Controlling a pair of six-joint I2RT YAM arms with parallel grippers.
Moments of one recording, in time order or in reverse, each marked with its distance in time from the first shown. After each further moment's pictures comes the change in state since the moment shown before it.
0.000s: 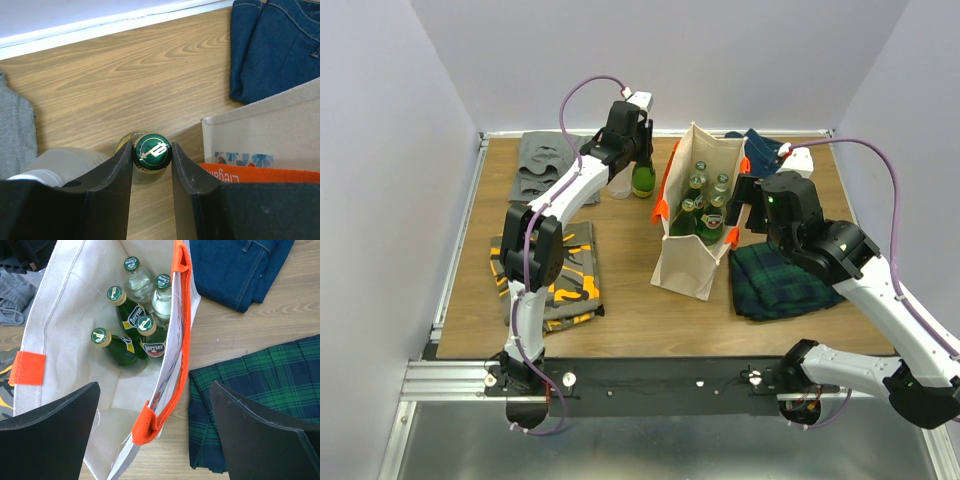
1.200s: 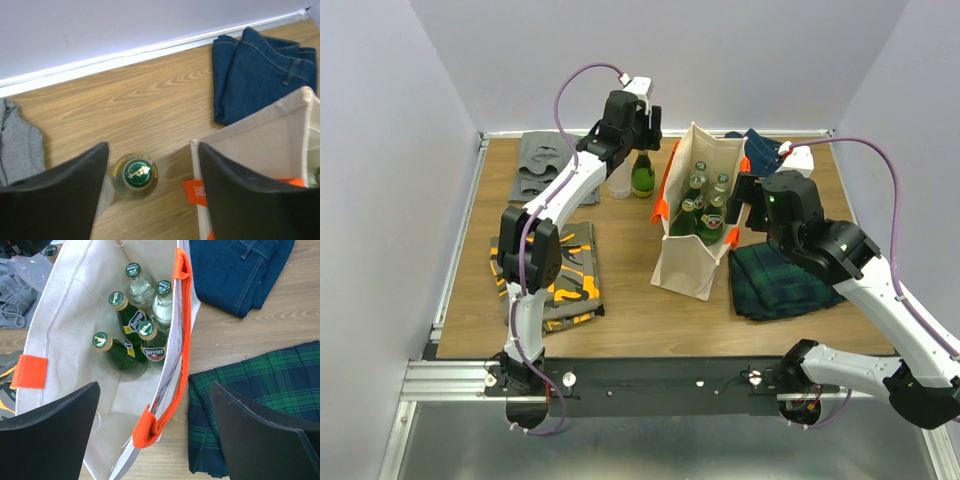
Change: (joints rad) left arm 0.000 -0.016 0.051 0.042 -0.006 0.007; right arm 0.000 -0.002 0.000 0.022 0.006 -0.019
